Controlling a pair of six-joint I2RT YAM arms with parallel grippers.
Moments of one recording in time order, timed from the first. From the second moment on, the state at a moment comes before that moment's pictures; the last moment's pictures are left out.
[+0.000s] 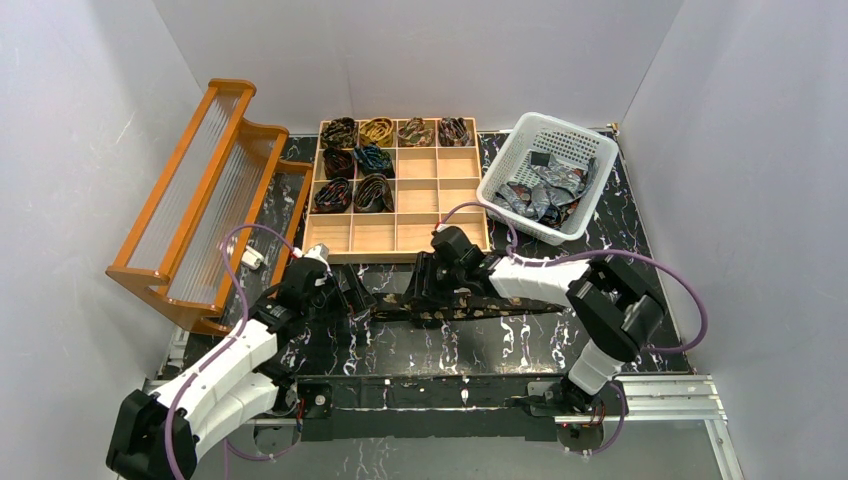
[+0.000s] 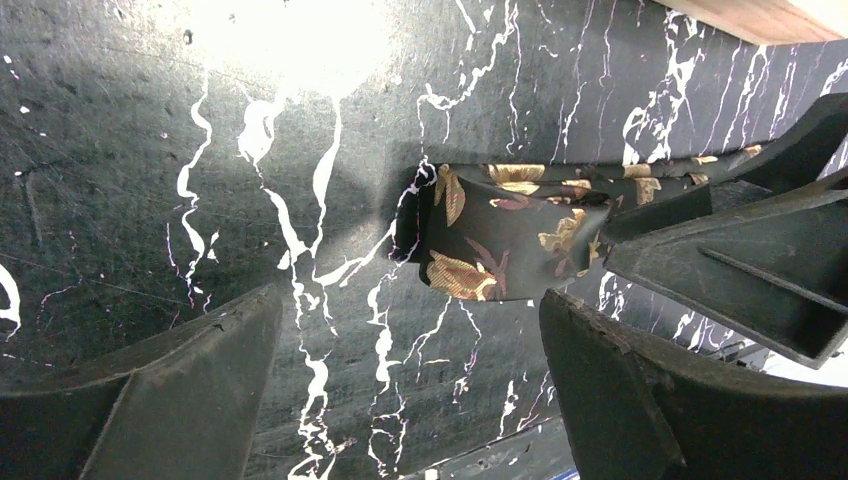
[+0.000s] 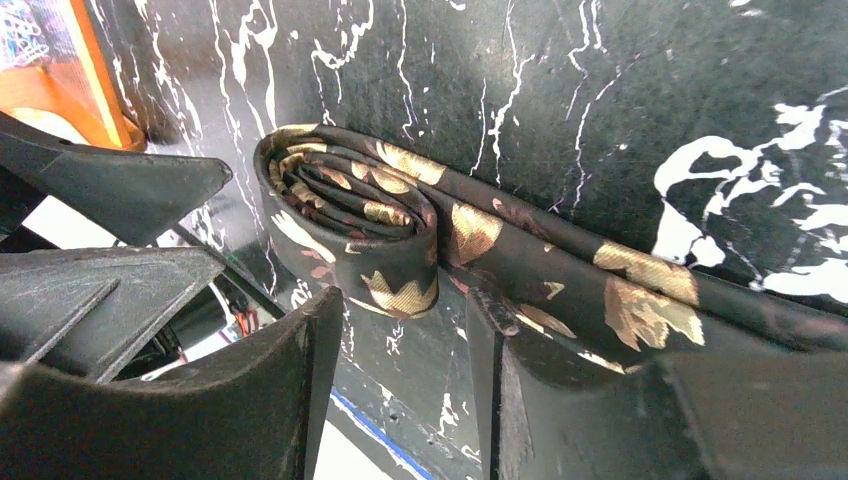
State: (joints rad) left arm -0.48 0.85 0.41 -0.38 0.07 -0.79; right arm 0.88 1.62 0.87 -0.09 -0.26 0.97
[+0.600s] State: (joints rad) left arm -0.48 0.95 0.40 -0.25 0.14 -0.77; right arm 0.86 1.71 0.91 -0.07 -0.37 0.96
